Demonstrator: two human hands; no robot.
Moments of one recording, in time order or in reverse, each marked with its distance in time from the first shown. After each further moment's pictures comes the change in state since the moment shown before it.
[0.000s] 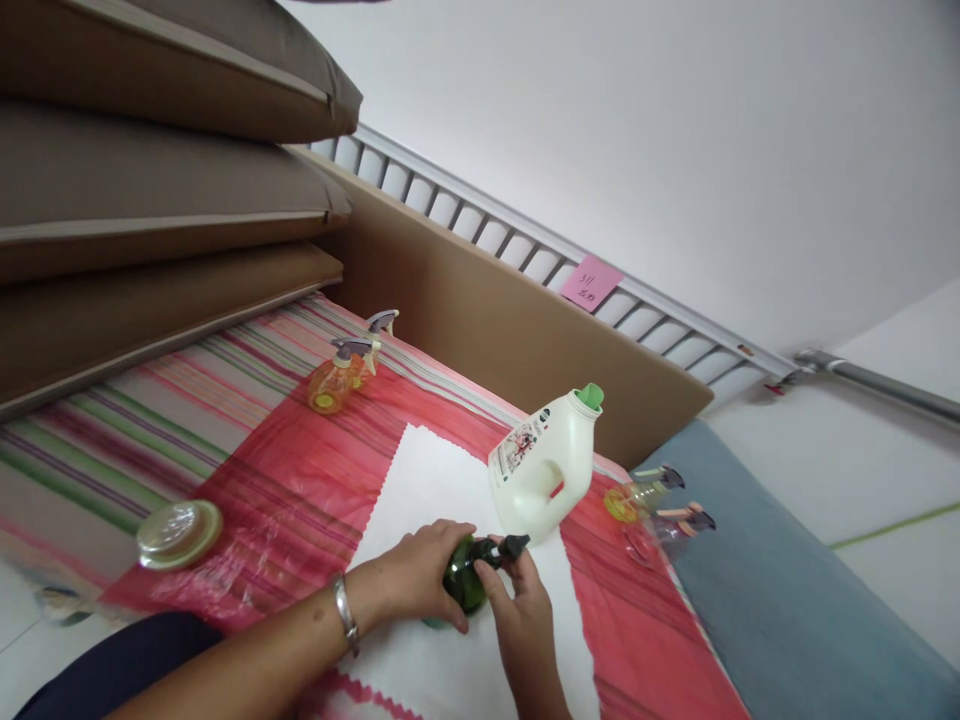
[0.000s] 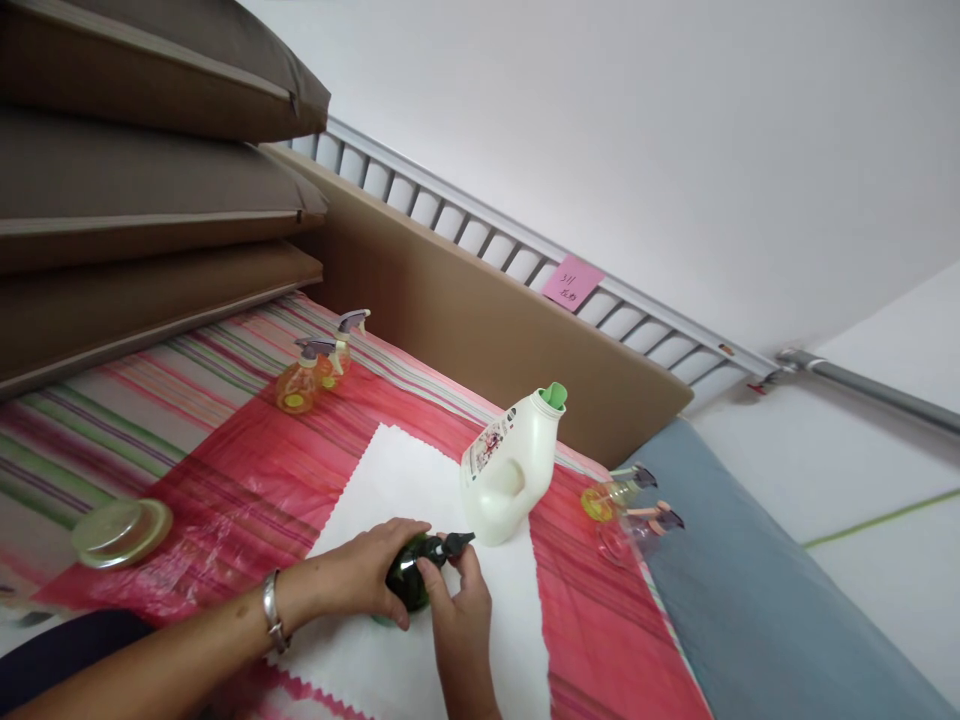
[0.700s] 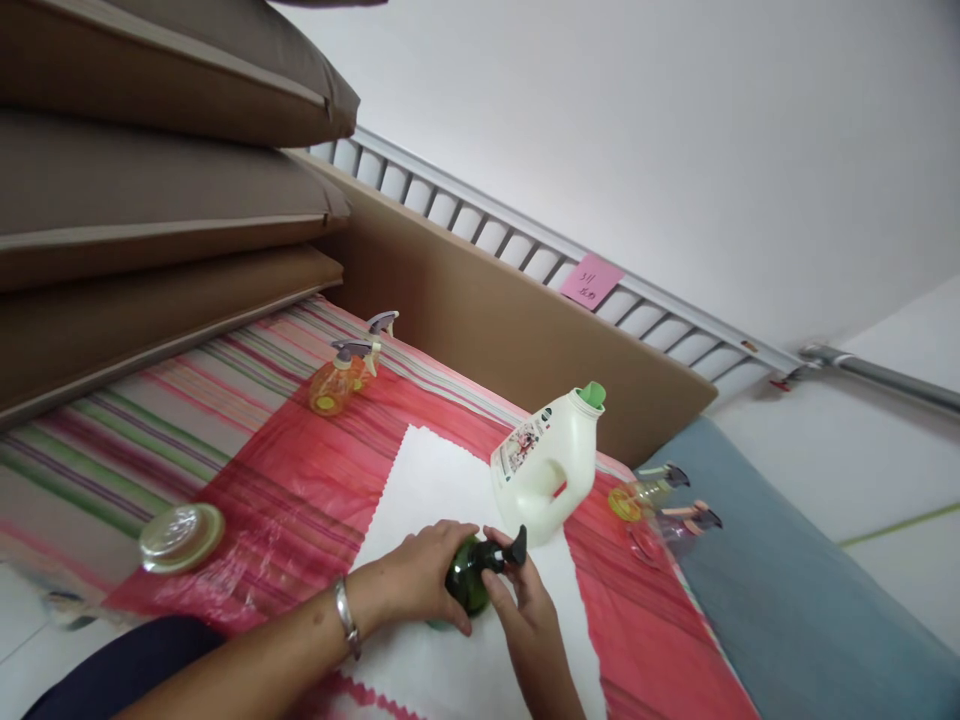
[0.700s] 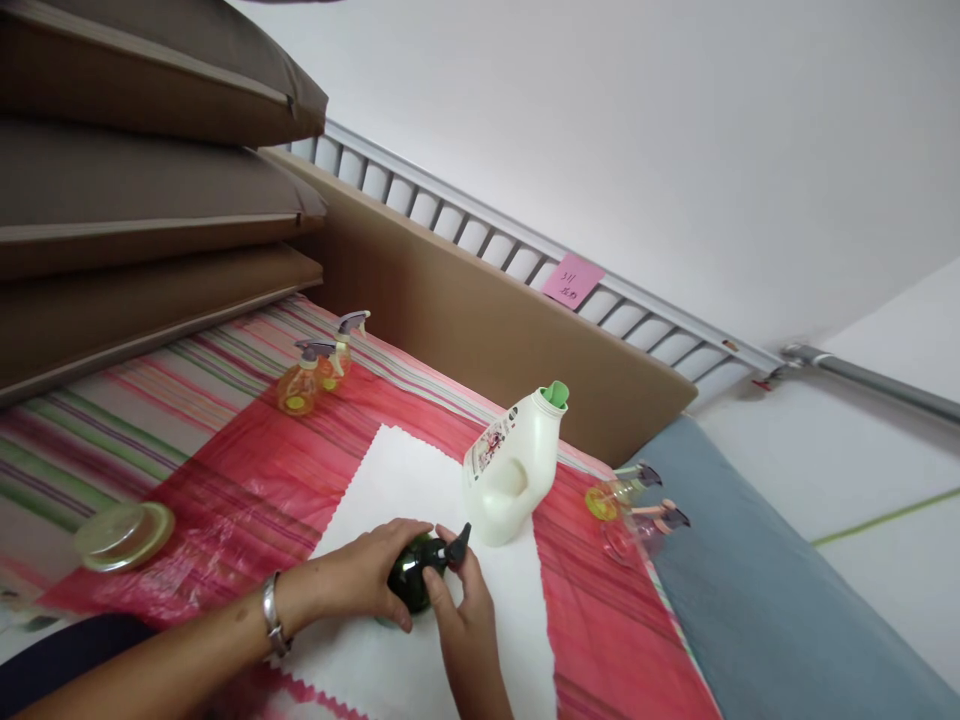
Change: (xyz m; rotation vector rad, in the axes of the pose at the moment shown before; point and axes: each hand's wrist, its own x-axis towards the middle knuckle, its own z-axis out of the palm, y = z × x) left_hand -0.002 0.008 -0.005 -0.123 -0.024 0.015; right_hand 0.000 0.008 -0.007 0.108 -0.128 -0.096
